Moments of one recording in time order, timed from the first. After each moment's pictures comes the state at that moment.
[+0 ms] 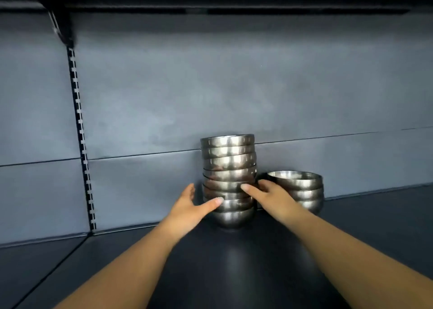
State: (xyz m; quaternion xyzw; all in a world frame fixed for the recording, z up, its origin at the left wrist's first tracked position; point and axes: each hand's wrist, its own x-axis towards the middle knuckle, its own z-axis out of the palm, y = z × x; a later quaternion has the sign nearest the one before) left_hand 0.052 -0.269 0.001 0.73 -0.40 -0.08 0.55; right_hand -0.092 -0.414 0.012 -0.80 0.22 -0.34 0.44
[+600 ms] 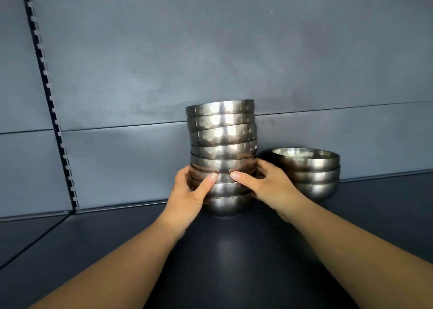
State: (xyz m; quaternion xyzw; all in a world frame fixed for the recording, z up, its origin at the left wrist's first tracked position) left_hand 0.048 -0.310 -0.025 0.62 -0.39 -0.02 0.68; right_hand -0.068 -0.433 -0.006 -0.75 0.12 -0.36 0.55
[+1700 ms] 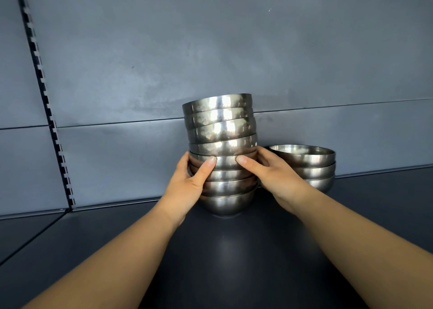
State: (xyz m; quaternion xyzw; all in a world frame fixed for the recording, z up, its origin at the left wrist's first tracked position) left_hand 0.036 -0.304 -0.004 0.58 -0.44 -0.07 0.69; right_hand -0.080 -0.434 0.005 -0.71 0.04 -0.34 0.61
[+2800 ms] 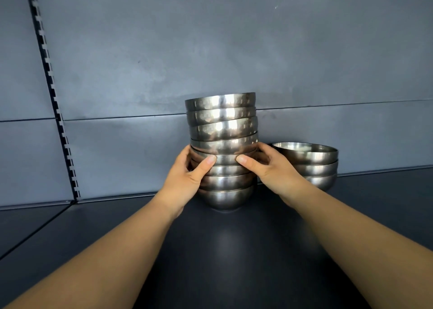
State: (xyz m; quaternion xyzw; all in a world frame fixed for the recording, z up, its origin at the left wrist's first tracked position) left_hand 0.050 -0.299 -0.007 0.55 -0.47 -0.08 0.69; right_hand -0.073 -0.439 0.002 -0.74 0.03 -0.37 0.56
